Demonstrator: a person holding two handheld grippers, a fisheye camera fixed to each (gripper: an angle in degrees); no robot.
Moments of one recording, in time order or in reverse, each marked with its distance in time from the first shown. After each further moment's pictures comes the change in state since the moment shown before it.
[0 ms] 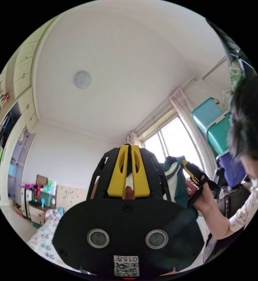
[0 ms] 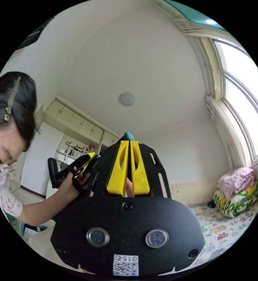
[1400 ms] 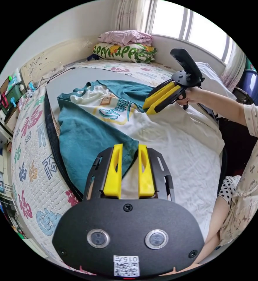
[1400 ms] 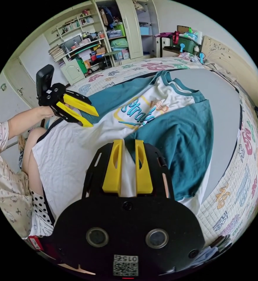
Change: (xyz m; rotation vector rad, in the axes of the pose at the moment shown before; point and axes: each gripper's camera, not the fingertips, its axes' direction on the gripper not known) left arm -0.019 0.711 0.419 -1.504 0.270 0.019; right arm 0.170 0.466 0.368 -1.571 -0.370 0.067
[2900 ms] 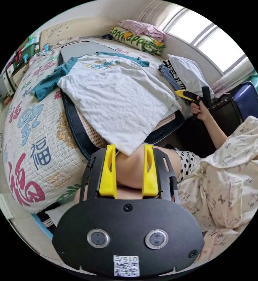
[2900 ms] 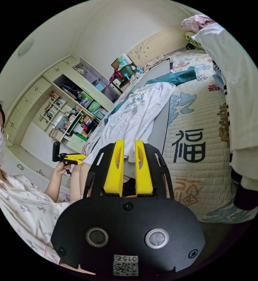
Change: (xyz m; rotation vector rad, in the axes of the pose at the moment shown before) left arm 0.204 0.258 -0.197 -0.090 0.111 -0.360; right arm -0.165 0.402 -0.353 0.507 -0.197 0.694
